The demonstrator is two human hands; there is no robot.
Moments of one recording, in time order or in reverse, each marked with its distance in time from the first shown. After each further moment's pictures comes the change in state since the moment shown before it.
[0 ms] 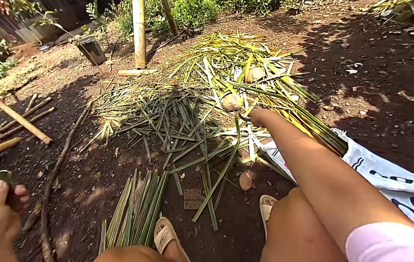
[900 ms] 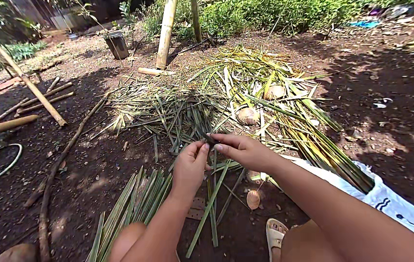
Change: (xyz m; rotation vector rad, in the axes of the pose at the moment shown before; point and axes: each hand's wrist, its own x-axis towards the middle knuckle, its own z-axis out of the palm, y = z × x) left_hand -0.099 0.028 0.268 -0.112 -0.441 0.138; right_hand -0.199 -0.129 0.013 0.526 -0.028 -0.902
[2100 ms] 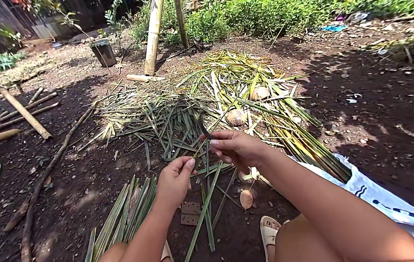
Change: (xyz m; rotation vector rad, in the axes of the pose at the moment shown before) left_hand -0.012 -0.015 -0.017 0.019 -0.099 0.029; right_hand 0.002 0.013 -0.017 0.801 -0.073 0.156
